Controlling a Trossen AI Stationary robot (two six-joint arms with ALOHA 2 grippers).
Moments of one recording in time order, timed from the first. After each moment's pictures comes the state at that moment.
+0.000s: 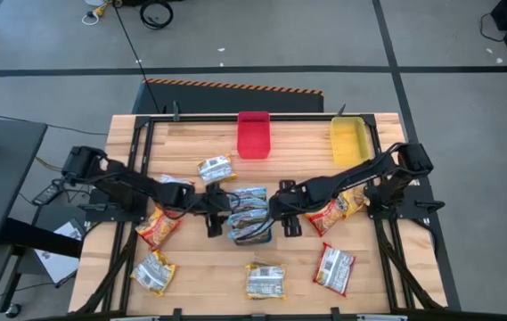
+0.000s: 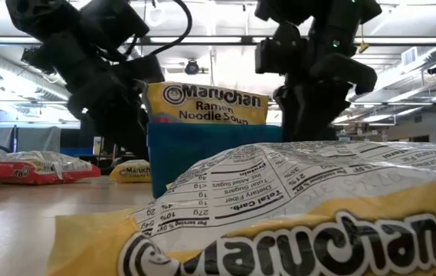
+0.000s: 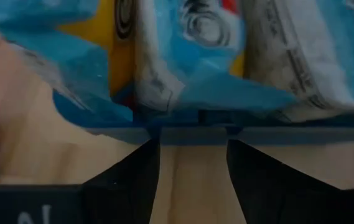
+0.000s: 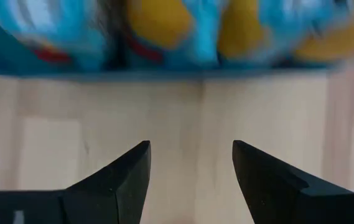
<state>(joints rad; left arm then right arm) -0.17 1.55 0.62 0.13 -0.18 -0.21 0.19 1.73 1.12 -0.58 0.15 0.09</state>
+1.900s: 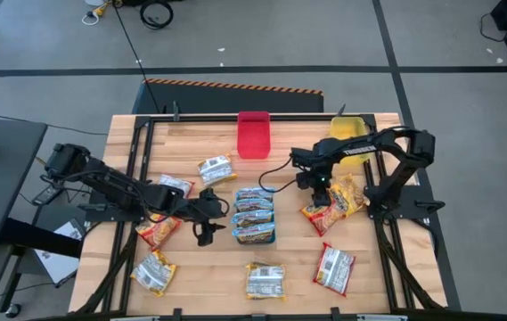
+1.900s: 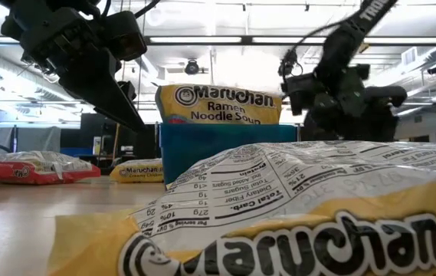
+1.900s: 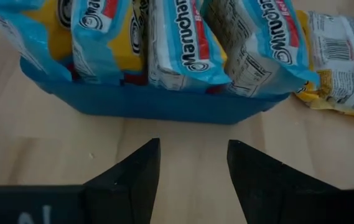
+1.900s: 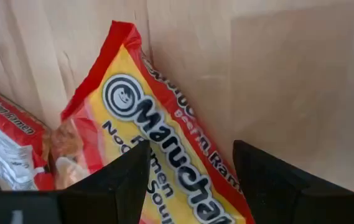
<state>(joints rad) -0.28 1.38 0.62 0.02 -0.16 -0.33 -0.34 1.66 0.85 -0.86 -0.47 -0.27</state>
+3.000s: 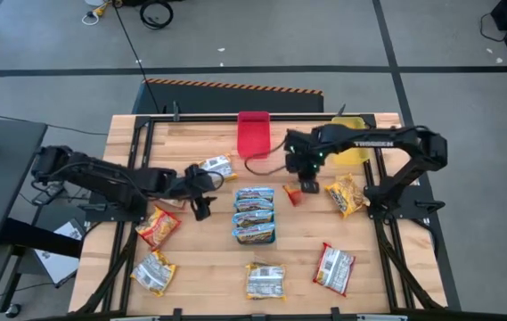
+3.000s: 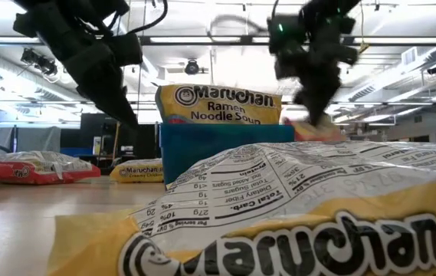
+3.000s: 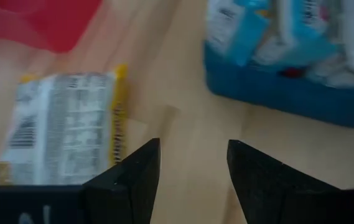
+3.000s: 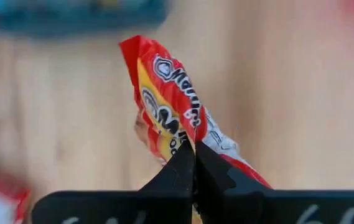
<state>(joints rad) -0.08 1.21 0.62 -0.26 -0.27 -0.28 -0.29 1.55 1.17 -0.95 -0.22 -0.21</state>
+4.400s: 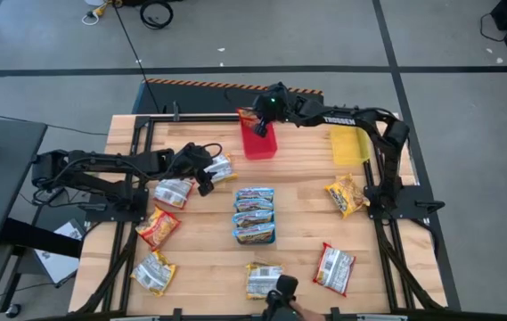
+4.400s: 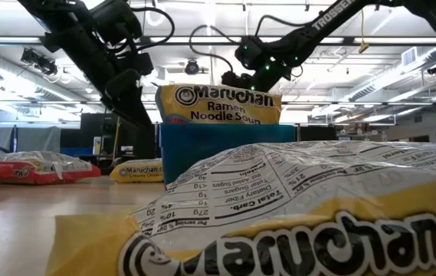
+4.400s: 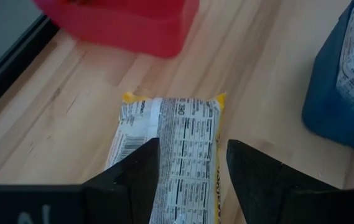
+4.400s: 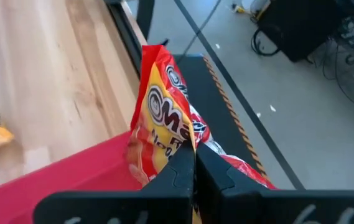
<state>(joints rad) 0.22 1.21 0.62 -0.20 -0.24 -0.12 -0.56 1.91 1.42 -0.10 0.08 -0.29</state>
